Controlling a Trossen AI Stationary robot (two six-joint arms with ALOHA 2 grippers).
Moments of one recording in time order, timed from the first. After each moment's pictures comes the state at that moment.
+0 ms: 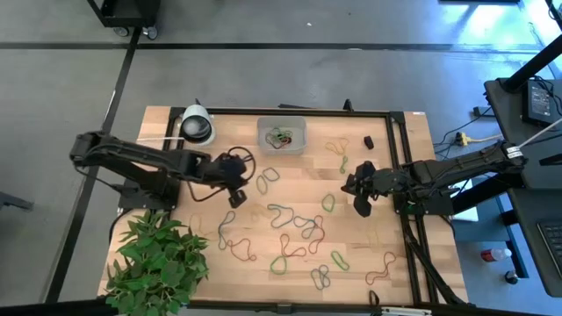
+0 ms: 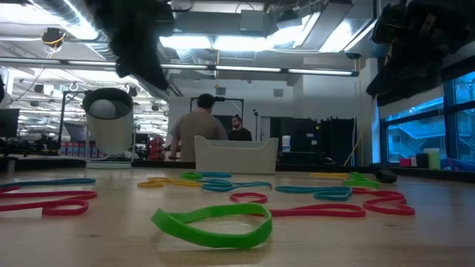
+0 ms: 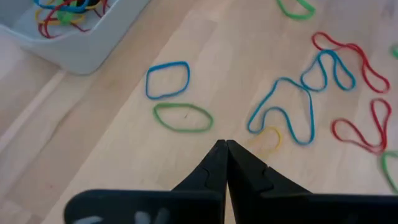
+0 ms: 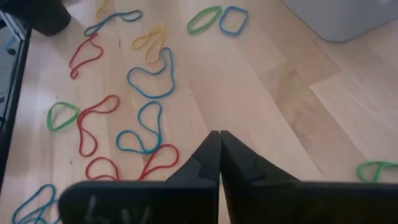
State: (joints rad) left arm -0.08 1.19 0.84 -0.56 -0.22 -0.55; right arm 0.22 0.79 0.50 -0.38 0.26 0.57
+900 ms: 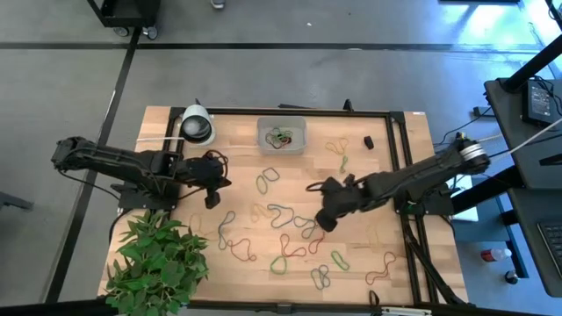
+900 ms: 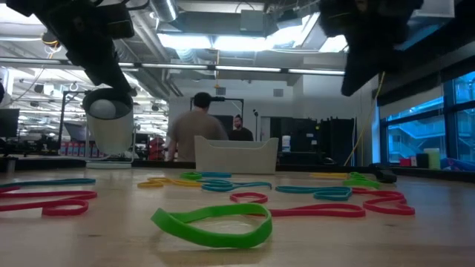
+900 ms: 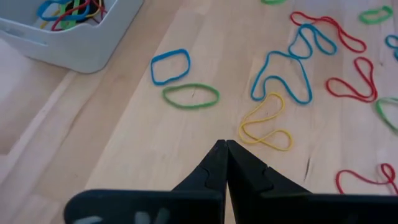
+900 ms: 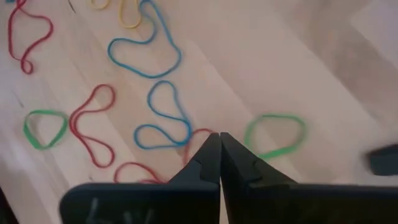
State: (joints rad) left arm -0.08 0.83 0.58 -0.52 -0.18 -0.37; right arm 0.33 1.49 1.10 -0.77 0.26 0.98
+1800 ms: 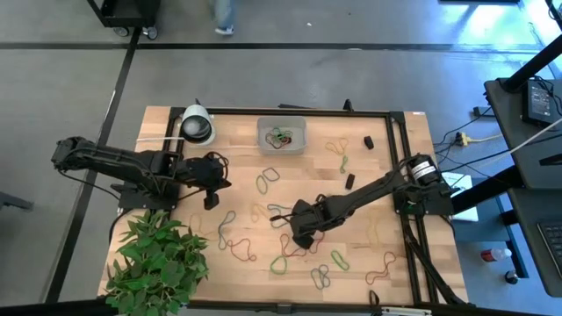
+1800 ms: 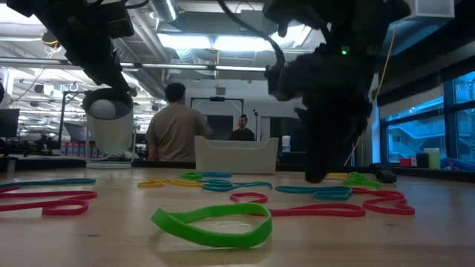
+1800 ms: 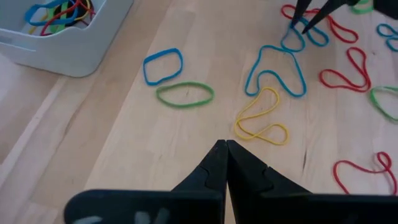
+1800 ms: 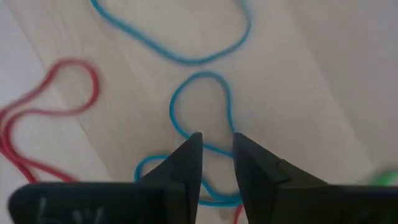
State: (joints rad) left arm -0.08 0.83 0.58 -0.52 -0.15 -0.33; right arm 0.33 1.95 1.24 -0.60 0.17 0.85
